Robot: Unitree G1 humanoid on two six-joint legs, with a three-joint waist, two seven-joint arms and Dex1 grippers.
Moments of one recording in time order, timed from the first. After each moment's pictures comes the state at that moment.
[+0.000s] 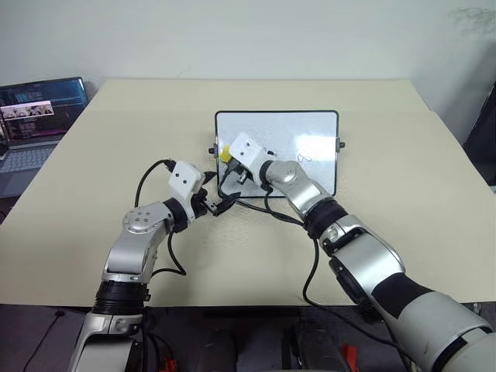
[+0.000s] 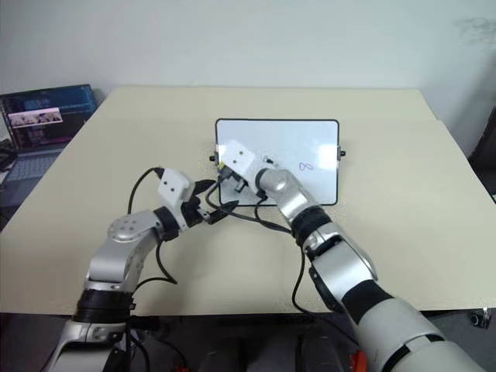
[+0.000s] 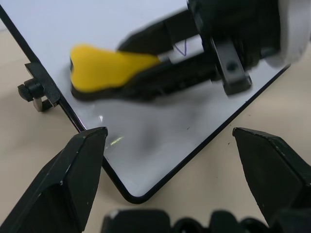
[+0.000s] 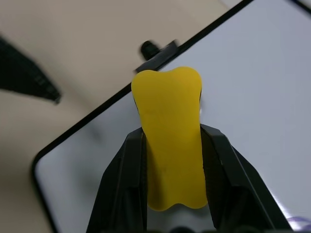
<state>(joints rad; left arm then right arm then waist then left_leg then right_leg) -0.39 0.47 0.03 0.03 -0.23 0.32 -0.71 -1.15 0.05 0.32 1.02 -0.18 0.08 0.40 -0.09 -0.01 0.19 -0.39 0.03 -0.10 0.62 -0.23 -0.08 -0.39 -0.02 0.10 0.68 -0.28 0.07</state>
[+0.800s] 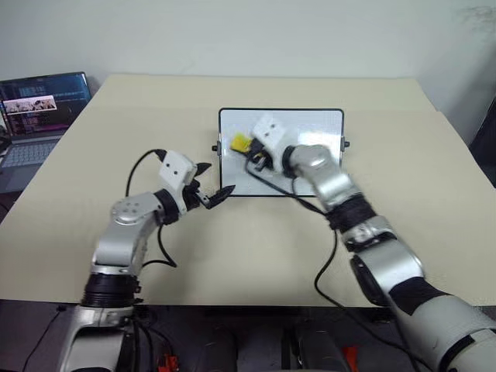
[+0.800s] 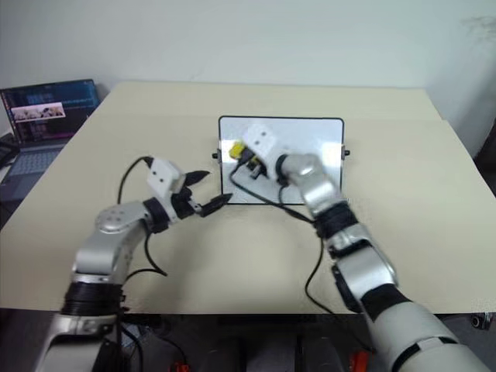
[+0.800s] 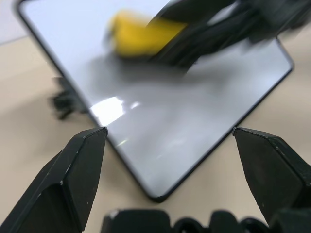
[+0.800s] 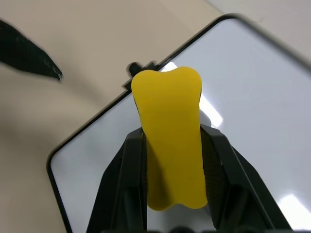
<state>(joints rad) -0.46 0.57 0.06 0.04 -0.27 0.34 -0.77 -1.04 -0.18 0.23 0.48 -0.09 0.34 0.68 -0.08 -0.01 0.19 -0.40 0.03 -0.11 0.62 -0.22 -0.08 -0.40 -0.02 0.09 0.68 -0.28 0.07</state>
